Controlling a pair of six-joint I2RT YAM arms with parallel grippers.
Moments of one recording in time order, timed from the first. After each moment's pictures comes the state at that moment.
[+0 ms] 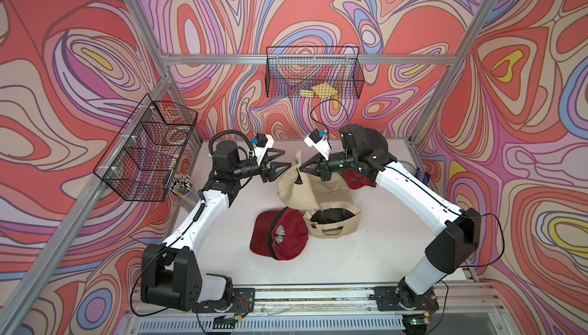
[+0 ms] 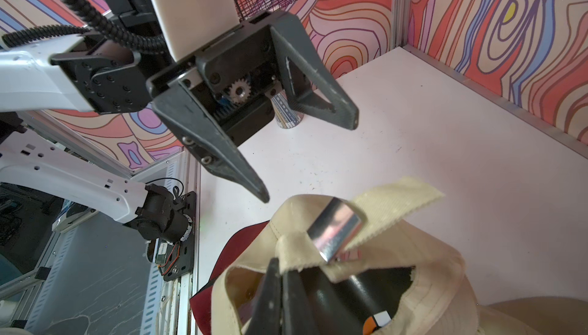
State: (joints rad) left arm -0.16 1.39 1.08 0.11 1.03 0.12; right arm 0.54 1.67 1.62 -0.54 -0.81 -0.12
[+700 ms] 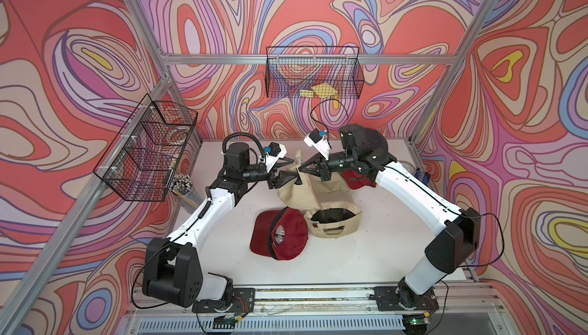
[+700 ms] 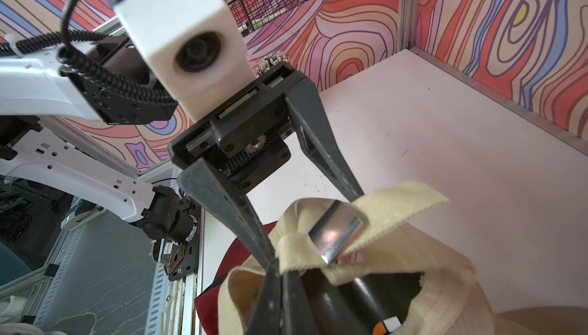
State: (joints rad) left arm -0.25 1.39 1.07 0.01 1.00 0.28; right arm 0.54 1.67 1.62 -0.52 -0.83 -0.11
